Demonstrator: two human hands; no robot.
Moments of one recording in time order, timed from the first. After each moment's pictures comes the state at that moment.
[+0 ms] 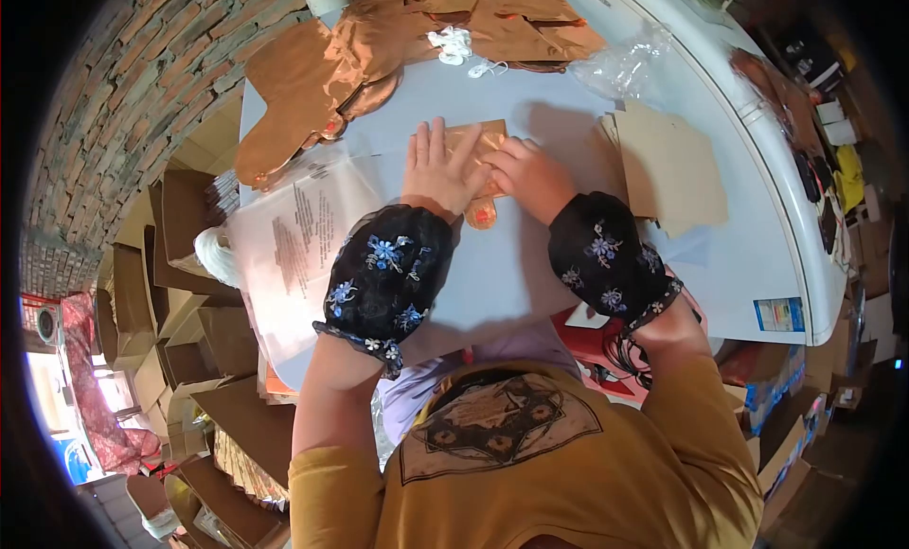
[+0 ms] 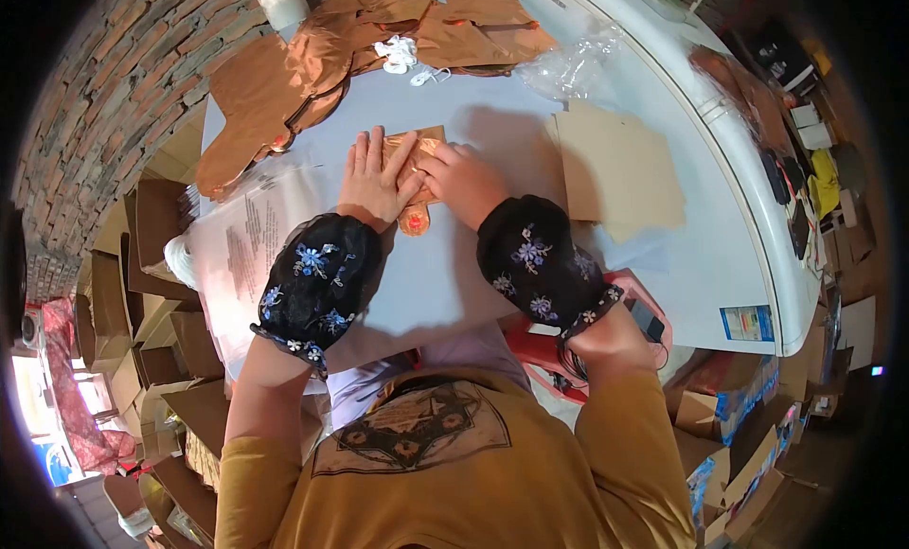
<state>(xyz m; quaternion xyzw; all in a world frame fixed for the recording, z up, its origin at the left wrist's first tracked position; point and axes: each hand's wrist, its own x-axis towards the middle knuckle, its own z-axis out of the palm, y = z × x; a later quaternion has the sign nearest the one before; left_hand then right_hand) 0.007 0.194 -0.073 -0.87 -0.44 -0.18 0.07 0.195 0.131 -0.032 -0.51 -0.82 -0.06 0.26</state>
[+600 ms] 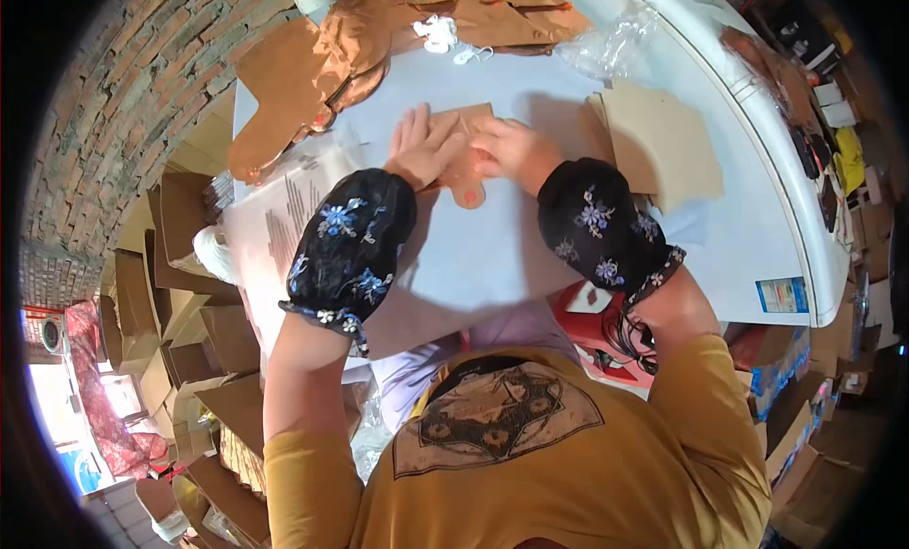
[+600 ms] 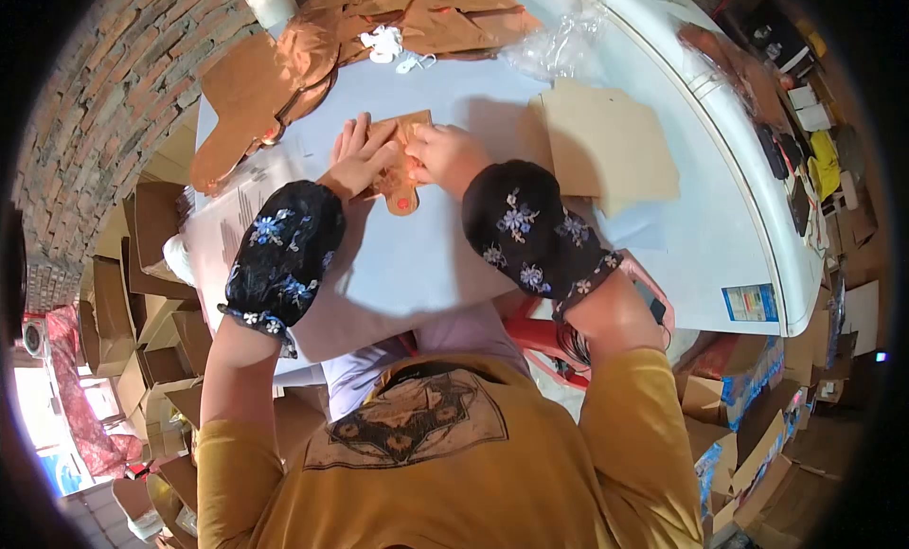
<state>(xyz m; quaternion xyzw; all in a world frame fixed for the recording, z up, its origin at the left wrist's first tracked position) -0.022 0.257 -0.105 -0.94 -0.33 0.02 0.05 0.207 0.144 -0.036 -0.44 -0.84 -0.06 0.31</state>
